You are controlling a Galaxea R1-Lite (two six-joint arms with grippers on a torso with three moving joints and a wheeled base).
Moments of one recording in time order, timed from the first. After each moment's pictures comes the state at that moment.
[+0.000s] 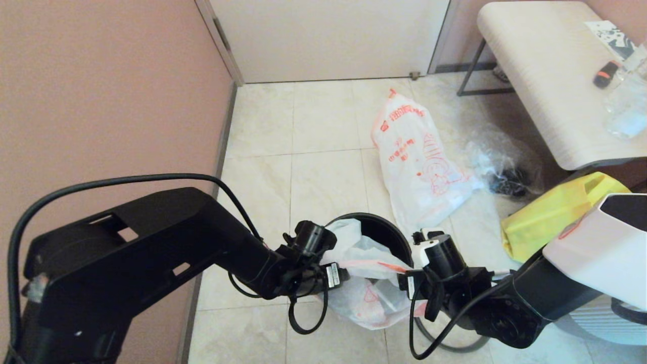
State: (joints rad) left arm -0.62 2.28 -1.16 -0.24 0.12 -0.63; right arm 0.62 2.11 -0.85 -0.55 -0.48 0.36
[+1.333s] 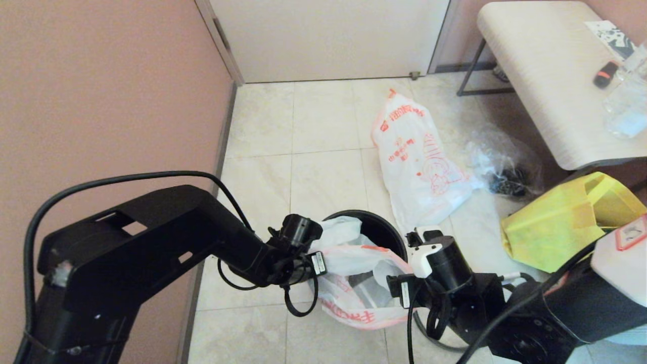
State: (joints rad) left arm -0.53 2.31 -1.20 -0.25 0.19 -0.64; right arm 0.73 1.98 -0.81 -0.50 -0.48 0.37
